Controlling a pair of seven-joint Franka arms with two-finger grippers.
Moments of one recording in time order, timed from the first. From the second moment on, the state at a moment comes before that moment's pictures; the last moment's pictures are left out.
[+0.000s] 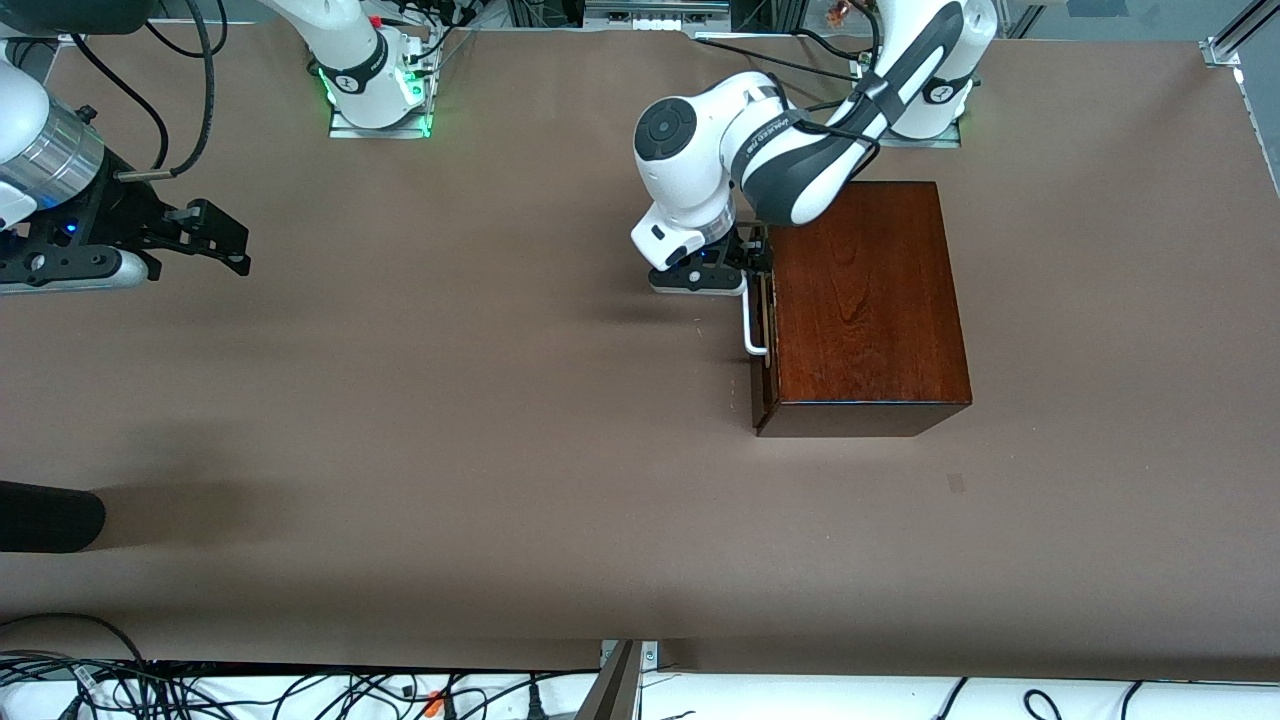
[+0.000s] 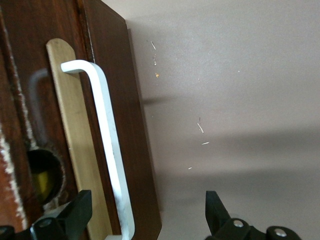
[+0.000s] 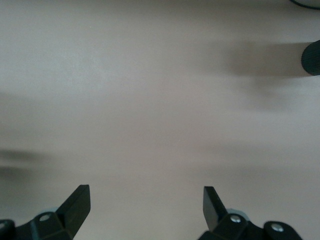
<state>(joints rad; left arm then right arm) -0.31 0.47 -0.55 -1.76 0.44 1.91 -0.91 0.26 0.07 -0.13 -1.53 0.01 1.63 0.07</state>
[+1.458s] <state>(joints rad) -0.31 0.55 -0.55 -1.74 0.52 1.96 -0.97 0.25 0.07 -0.14 -1.53 0.01 1.63 0.07</state>
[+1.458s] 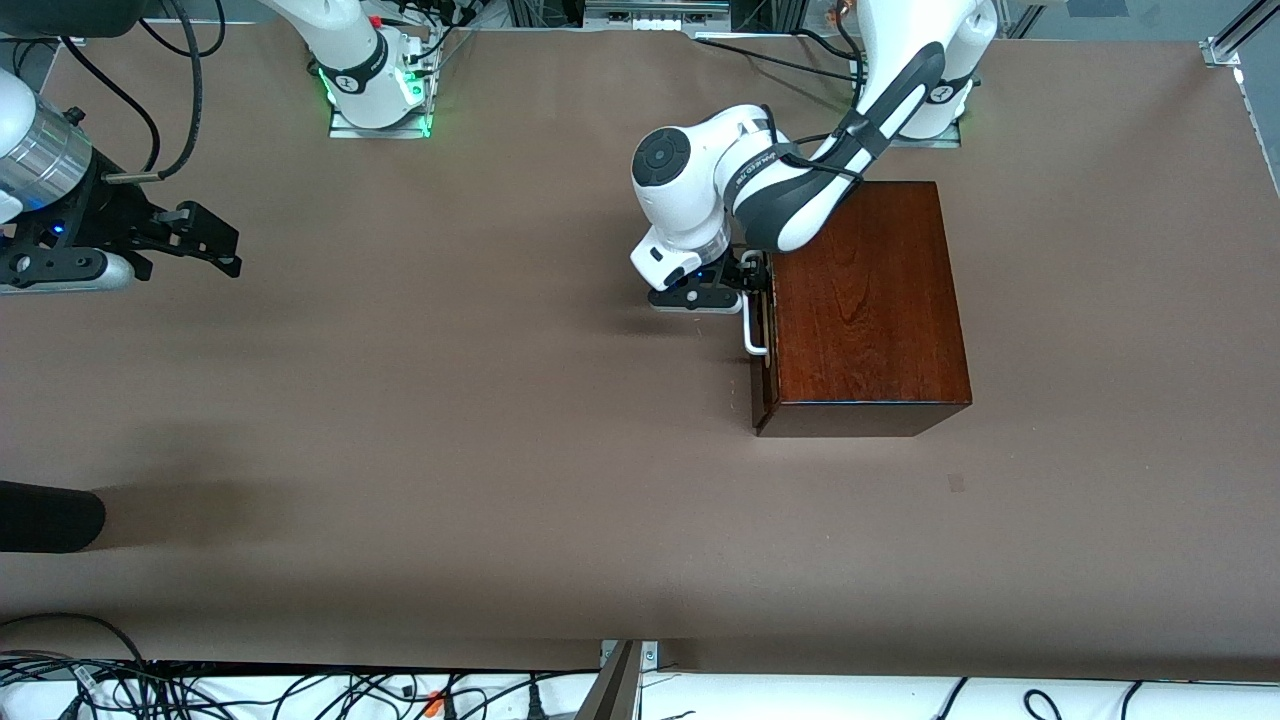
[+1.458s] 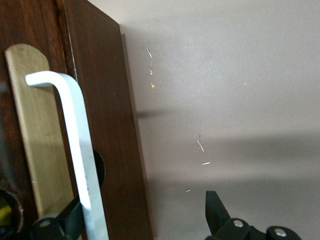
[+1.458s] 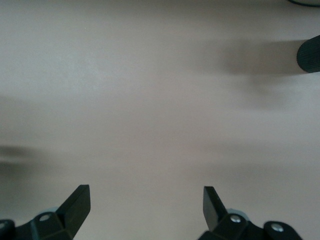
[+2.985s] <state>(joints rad) -0.38 0.63 -0.55 -1.62 0.52 1.96 -1.05 0.25 0.07 -0.16 -1.53 0.01 1.63 0.07</state>
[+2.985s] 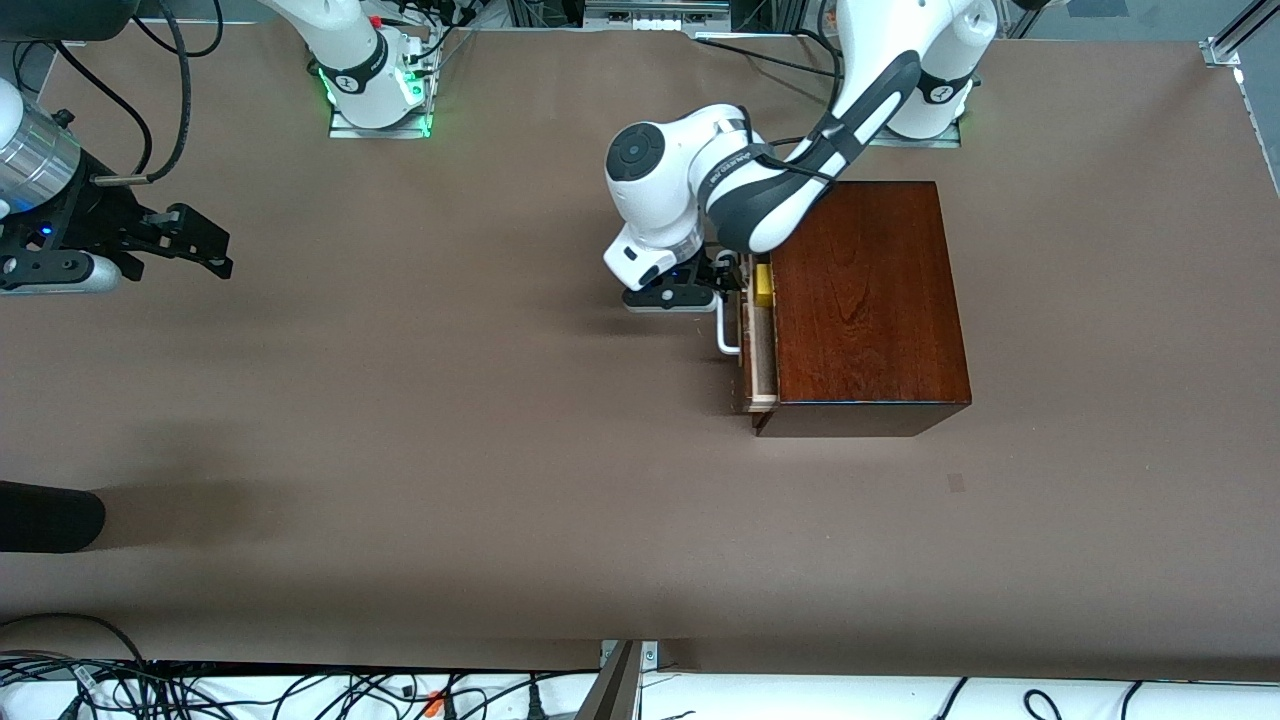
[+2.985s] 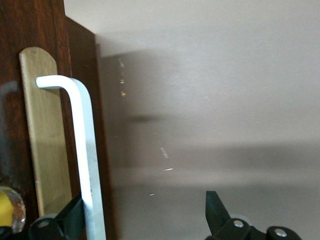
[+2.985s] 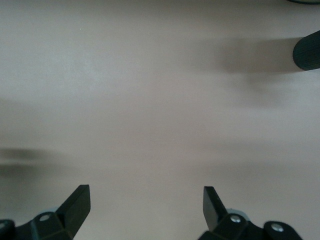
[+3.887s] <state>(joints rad) -0.43 0.67 -0.55 -1.54 0.52 1.95 -1.06 0.25 0.07 -0.16 -1.53 0.01 1.63 0.07</state>
